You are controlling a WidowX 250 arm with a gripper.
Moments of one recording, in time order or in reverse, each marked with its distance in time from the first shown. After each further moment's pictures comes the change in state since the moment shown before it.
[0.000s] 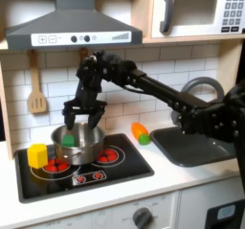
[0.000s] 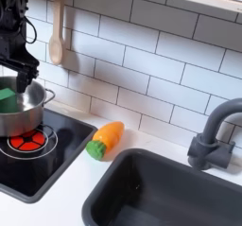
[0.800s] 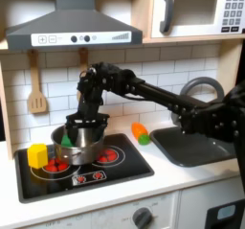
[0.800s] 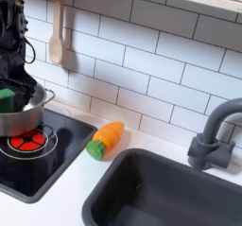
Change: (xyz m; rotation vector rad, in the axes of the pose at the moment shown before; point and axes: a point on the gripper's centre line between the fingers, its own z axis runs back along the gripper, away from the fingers) arm -0.020 -0.007 -0.024 -0.019 0.093 -0.028
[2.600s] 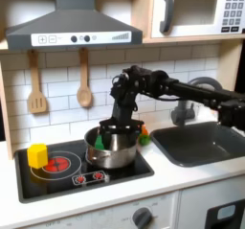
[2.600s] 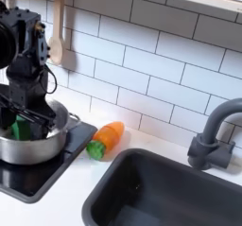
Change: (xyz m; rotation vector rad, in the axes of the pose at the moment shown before) arm -0.050 -0.063 0.014 -0.073 0.034 -0.155
